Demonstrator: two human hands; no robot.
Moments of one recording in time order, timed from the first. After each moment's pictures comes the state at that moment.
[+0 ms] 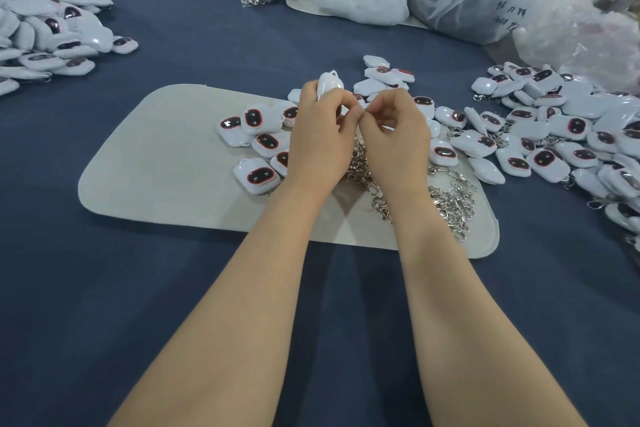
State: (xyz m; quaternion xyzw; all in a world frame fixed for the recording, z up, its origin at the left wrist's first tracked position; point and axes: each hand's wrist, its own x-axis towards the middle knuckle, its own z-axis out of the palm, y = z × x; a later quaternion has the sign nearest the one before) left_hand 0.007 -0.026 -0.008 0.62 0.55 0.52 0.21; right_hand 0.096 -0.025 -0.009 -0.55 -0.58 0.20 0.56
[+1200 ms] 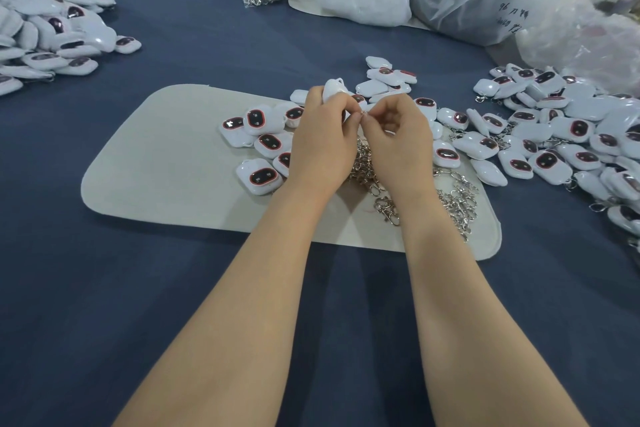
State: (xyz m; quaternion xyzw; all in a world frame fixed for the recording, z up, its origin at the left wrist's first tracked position) left_hand 0.006 -0.023 -0.011 0.64 0.57 0.48 0.19; right_hand 0.102 -0.021 -0.012 -0.55 -0.60 0.21 0.54
